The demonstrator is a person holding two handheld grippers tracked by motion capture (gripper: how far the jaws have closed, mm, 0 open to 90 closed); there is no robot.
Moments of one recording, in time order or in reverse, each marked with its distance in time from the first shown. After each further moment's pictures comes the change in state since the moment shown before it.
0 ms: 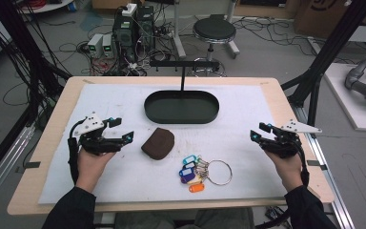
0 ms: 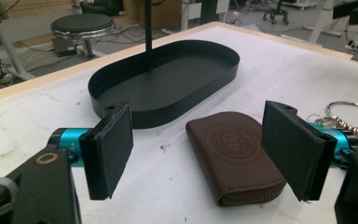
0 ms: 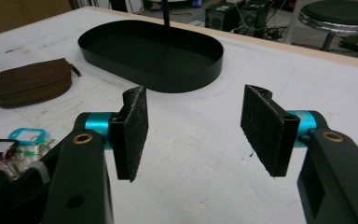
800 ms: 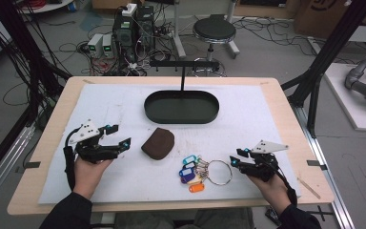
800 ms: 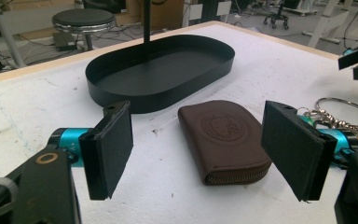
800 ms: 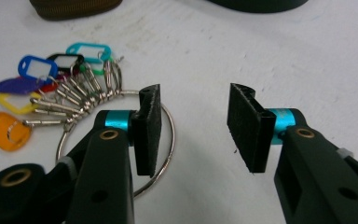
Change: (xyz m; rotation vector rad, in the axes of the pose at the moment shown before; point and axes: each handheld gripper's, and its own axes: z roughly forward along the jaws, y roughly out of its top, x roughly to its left) left arm -0.011 -0.015 -0.015 -0.004 0.002 -0.034; right arm 0.074 -0.032 0.018 0.243 0.039 -0.078
